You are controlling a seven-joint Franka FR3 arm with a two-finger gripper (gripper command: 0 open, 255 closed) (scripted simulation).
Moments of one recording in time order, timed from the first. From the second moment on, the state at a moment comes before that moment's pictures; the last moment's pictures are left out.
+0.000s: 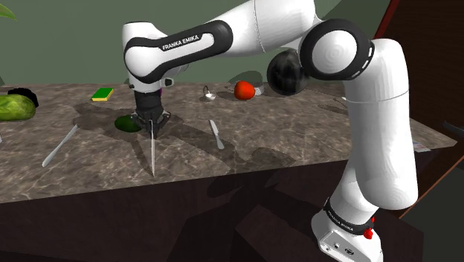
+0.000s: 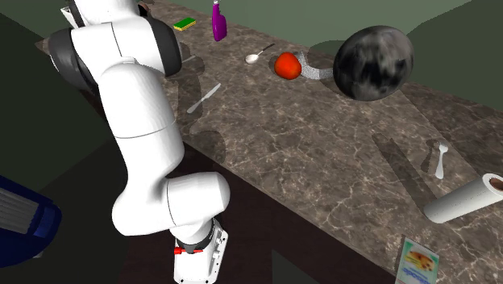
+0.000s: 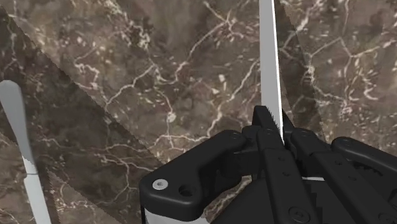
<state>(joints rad) 0.30 0.48 0.21 -1.48 0.01 1.93 1.05</state>
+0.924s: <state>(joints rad) 0.30 0.52 0.20 -1.56 0.00 2.05 1.05</state>
